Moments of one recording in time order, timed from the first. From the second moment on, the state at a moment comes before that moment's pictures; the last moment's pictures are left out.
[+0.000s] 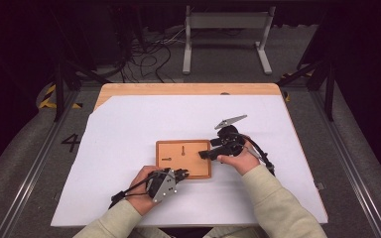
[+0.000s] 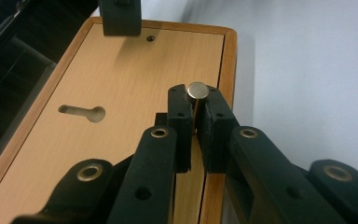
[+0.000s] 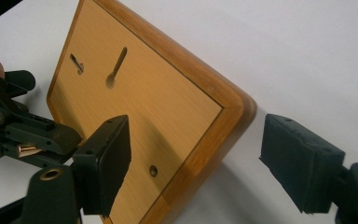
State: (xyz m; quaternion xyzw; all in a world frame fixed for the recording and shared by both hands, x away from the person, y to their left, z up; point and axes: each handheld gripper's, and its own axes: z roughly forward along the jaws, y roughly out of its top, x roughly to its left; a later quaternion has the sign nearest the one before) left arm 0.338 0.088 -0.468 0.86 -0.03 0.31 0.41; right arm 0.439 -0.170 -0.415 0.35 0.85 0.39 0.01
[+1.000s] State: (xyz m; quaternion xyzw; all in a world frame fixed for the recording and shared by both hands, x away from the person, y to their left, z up) left arm 0.331 0.130 -0.452 0.85 0.08 0.14 0.50; right arm 0.433 -0.166 -0.408 0.33 0.86 0.40 0.00
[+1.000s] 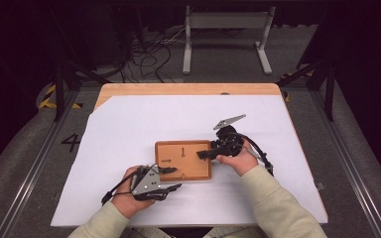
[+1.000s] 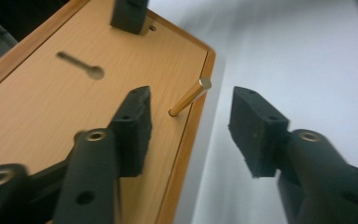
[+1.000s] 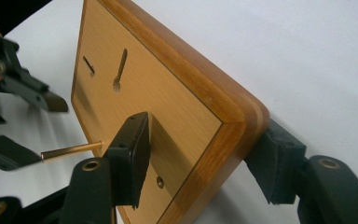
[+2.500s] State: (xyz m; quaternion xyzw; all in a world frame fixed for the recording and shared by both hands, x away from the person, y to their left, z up) left arm 0.345 0.214 -0.460 0.78 0.29 0.15 0.54; right arm 0.318 -0.176 -0.388 0.19 0.89 0.39 0.12
